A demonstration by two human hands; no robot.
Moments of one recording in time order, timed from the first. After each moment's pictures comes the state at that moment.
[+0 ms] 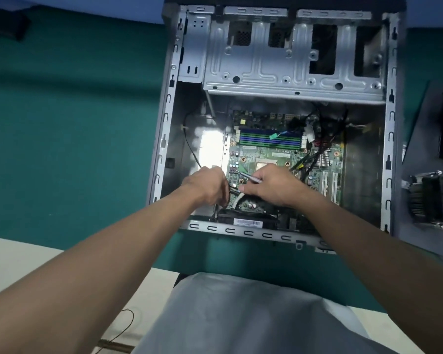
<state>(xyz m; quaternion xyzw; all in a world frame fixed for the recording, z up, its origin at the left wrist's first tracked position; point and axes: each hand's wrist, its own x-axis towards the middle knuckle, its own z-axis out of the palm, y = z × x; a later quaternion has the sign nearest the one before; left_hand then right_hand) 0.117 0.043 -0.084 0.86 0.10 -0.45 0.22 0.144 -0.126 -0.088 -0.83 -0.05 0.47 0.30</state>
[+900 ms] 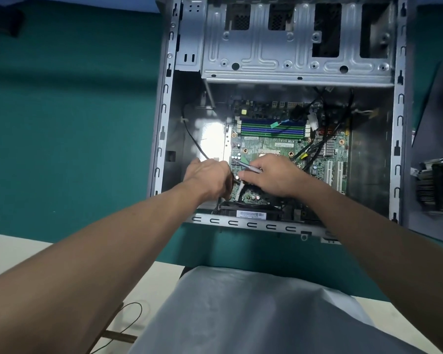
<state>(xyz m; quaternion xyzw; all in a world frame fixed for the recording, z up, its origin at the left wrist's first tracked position) 0.116 0.039 -0.099 0.91 0.00 -0.40 0.09 0.144 -0.123 -0.080 -0.85 -0.13 0.42 0.28</state>
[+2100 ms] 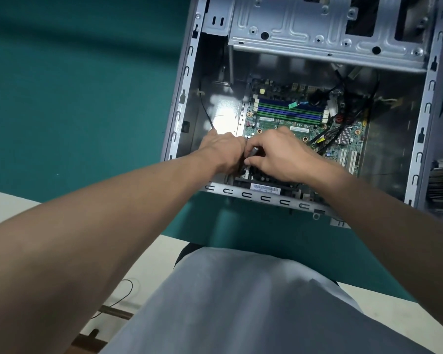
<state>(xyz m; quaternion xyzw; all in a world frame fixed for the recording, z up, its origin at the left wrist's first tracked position) 0.121 0.036 -0.094 0.92 -0.05 -0.38 0.07 0.138 -0.104 -0.060 -0.87 -0.25 0.35 0.23</state>
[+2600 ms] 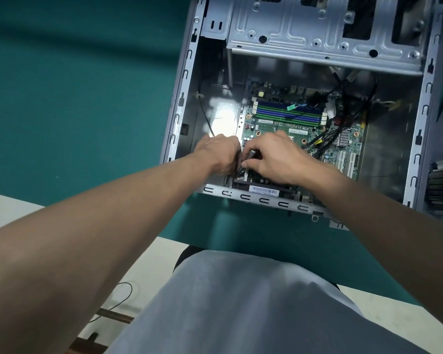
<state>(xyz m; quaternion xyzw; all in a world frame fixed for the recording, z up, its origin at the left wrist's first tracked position) 0.120 0.046 -0.104 0.93 0.00 -0.36 0.11 0.136 -0.101 -0.064 -0.86 -0.24 0.37 0.25</state>
